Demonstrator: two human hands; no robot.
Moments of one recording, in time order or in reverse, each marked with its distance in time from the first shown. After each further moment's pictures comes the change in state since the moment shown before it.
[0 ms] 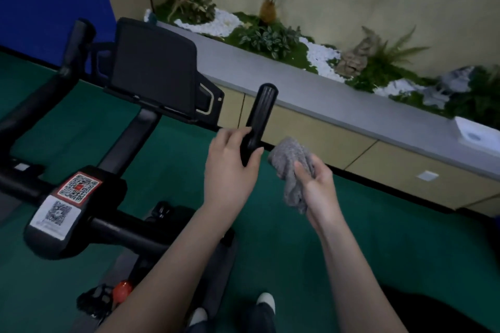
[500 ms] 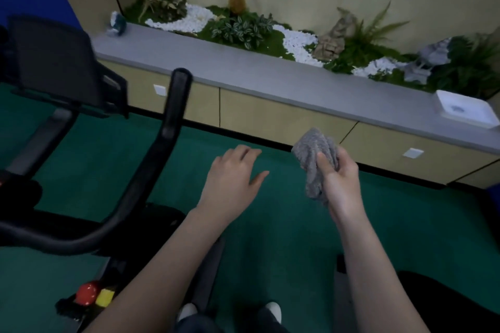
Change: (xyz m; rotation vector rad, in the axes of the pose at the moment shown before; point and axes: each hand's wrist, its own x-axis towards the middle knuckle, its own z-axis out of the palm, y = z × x) left_hand -0.037 0.056 0.101 0.405 -0.361 0.319; right_hand 0.001 -0.008 -0.152 -0.083 0.213 -0.065
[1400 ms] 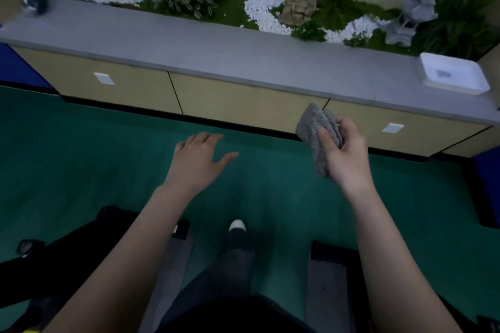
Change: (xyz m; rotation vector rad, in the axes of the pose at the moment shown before) left_hand 0.172 0.066 0.134 0.093 -0.294 -0.193; right_hand 0.190 0.039 -0.169 -0.332 0.056 -0.107
